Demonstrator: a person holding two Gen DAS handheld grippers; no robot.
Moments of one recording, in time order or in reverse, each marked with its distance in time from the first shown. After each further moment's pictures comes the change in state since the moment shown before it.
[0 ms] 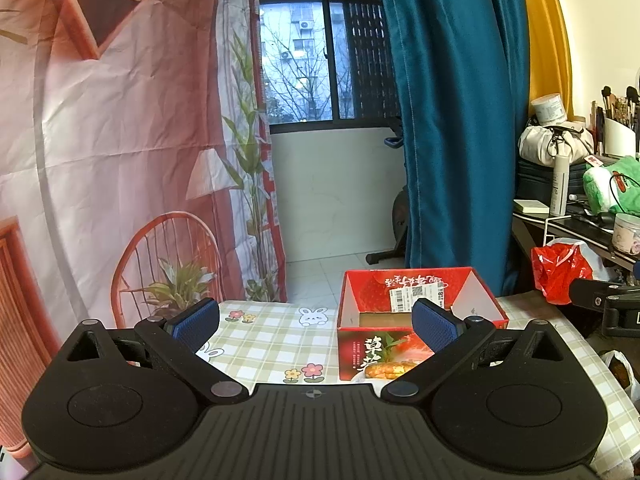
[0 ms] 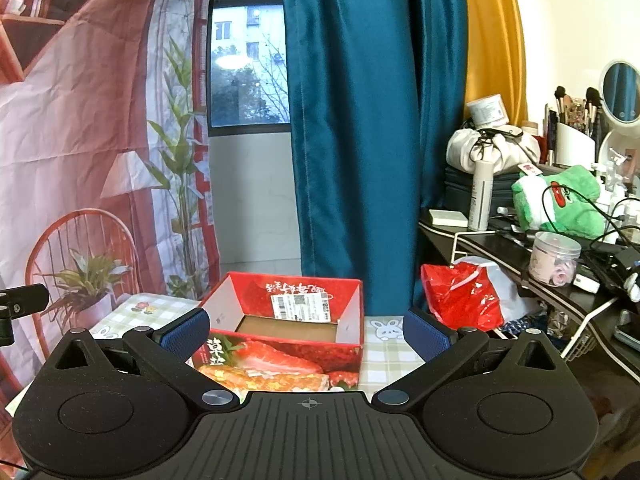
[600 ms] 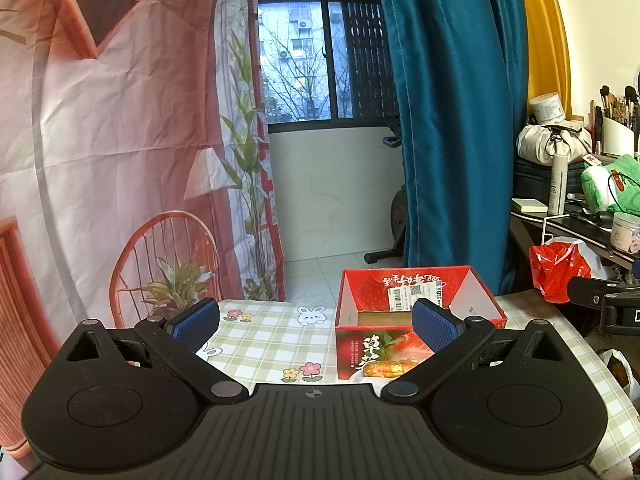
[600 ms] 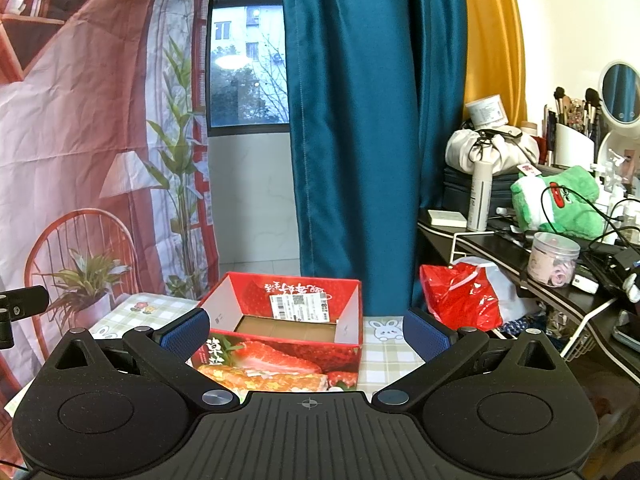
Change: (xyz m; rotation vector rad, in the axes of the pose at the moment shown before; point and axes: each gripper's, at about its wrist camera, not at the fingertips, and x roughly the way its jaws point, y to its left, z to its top) left arm -0.002 -0.003 -0.001 0.003 -0.001 -0.002; right arm 0.000 -0.001 0.000 -0.011 -0.003 0.002
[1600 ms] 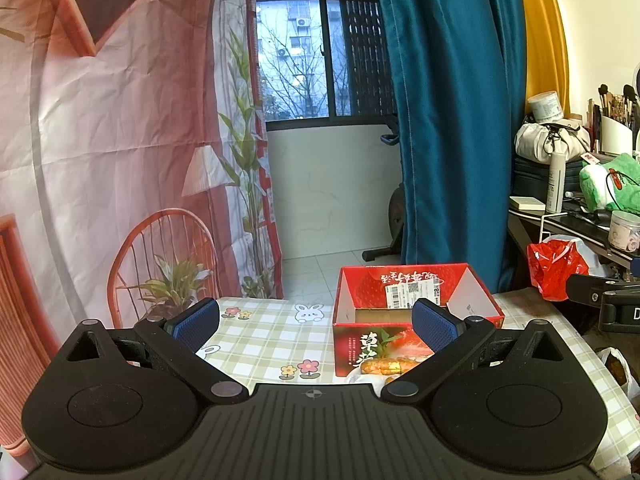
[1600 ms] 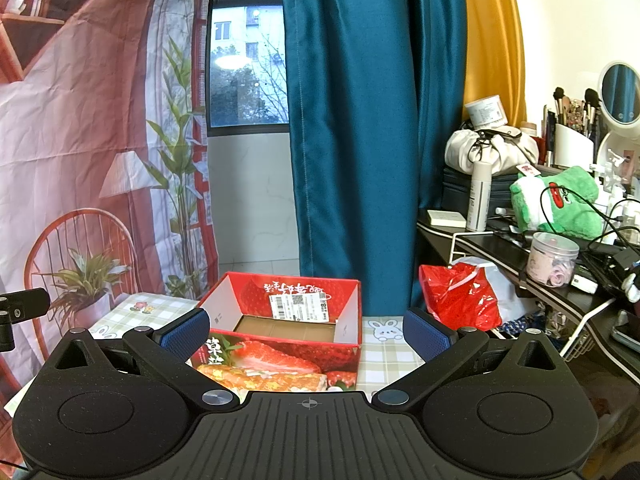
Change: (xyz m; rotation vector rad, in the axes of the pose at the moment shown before) left arm 0.000 -0.003 -0.002 0.000 0.001 -0.002; right arm 0.000 0.000 -0.001 -0.009 -0.003 0.002
